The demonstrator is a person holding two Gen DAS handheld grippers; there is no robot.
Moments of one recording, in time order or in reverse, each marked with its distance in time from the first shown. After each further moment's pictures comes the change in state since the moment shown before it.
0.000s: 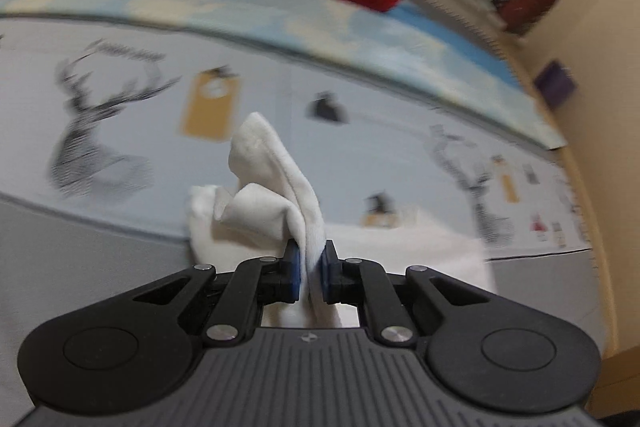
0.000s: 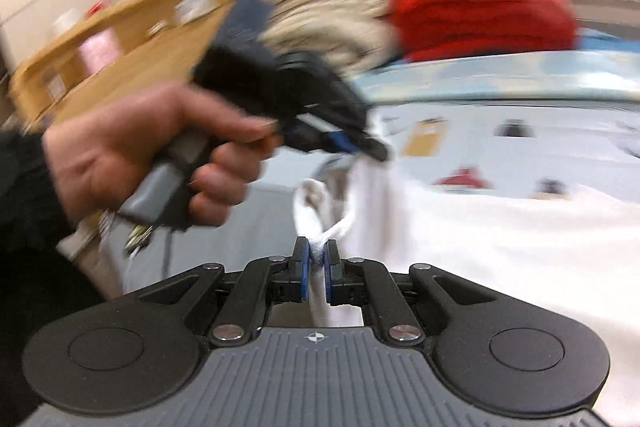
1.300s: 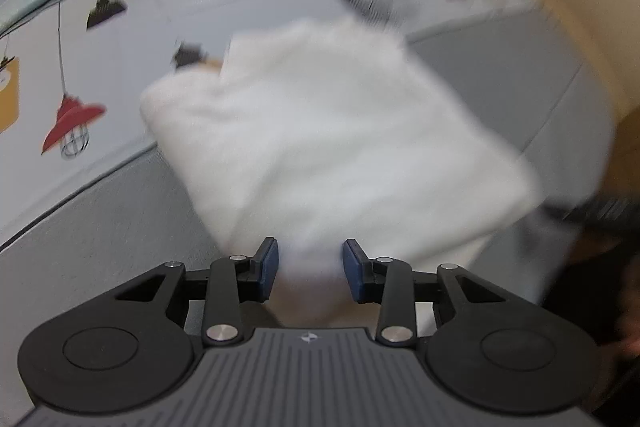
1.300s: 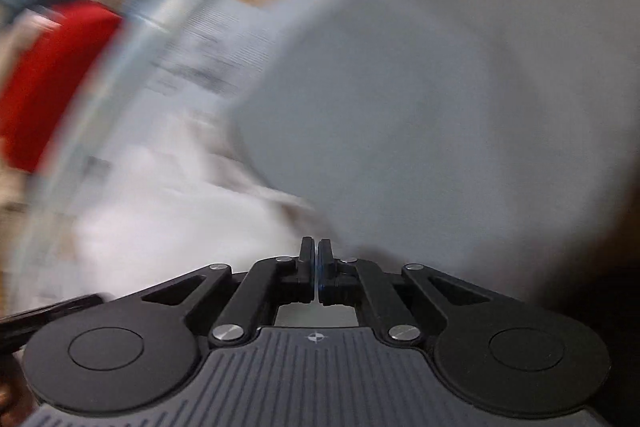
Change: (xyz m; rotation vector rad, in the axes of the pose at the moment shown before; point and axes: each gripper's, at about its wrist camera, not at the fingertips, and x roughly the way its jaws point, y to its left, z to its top) left arm 0.102 -0.116 -0.107 0.590 0.392 -0.029; right arm -0.134 -0.201 -0.086 0.948 0.061 -0.791
